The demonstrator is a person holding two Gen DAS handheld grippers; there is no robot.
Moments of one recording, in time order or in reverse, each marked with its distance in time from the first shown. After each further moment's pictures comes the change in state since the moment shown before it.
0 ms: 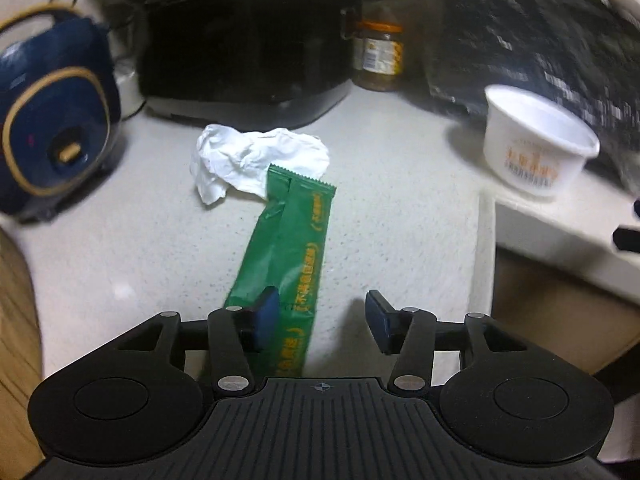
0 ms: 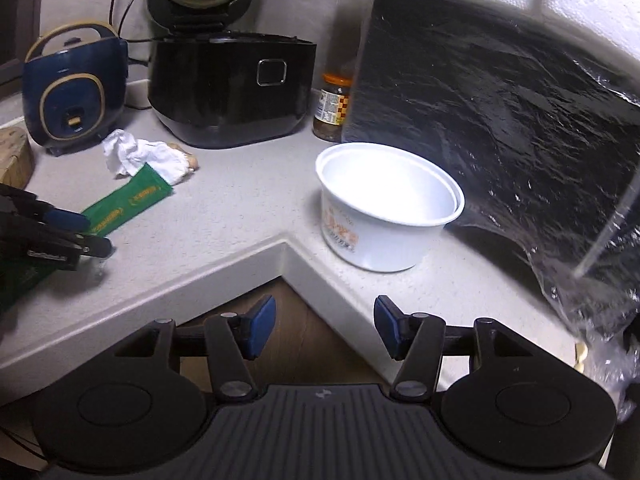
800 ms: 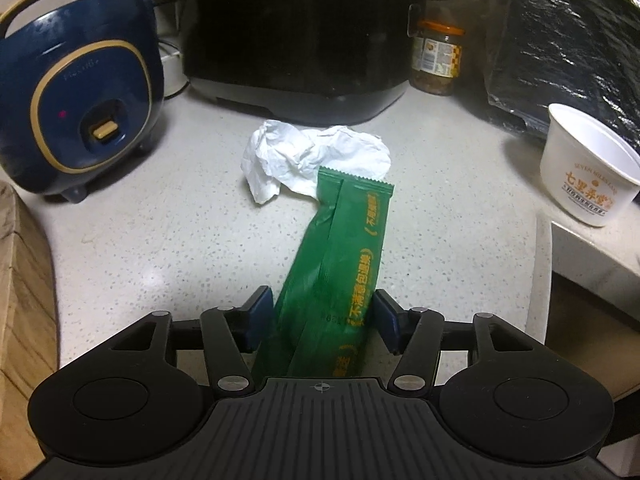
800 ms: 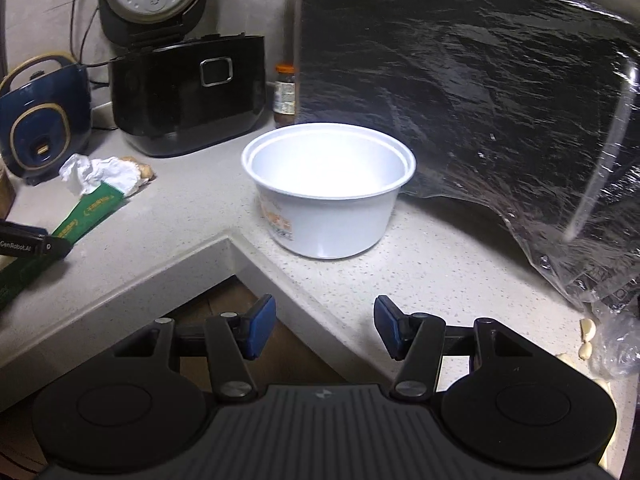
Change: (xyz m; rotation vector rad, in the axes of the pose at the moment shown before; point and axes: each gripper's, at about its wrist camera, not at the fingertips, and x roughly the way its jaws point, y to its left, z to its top) left arm 0.016 0.018 0.009 -0.060 0.019 0.113; right arm 0.026 -0.060 -0.017 0.135 0.001 0.027
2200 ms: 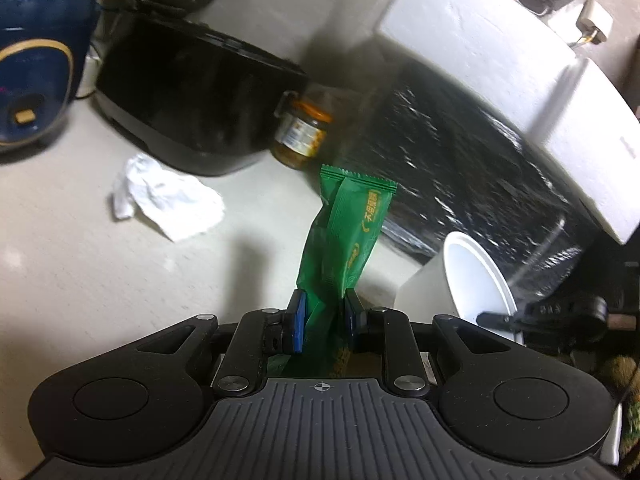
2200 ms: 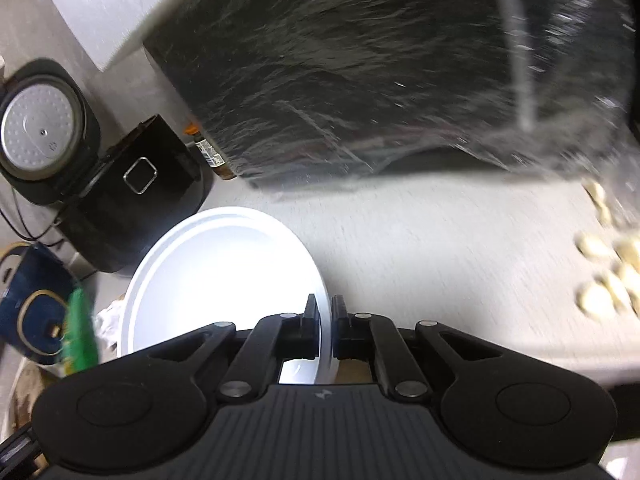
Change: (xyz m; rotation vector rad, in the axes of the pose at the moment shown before) left arm -0.074 -0.014 -0.011 -0.206 -0.187 -0.497; right arm -0.016 -0.031 0.012 0.609 0.052 0.057
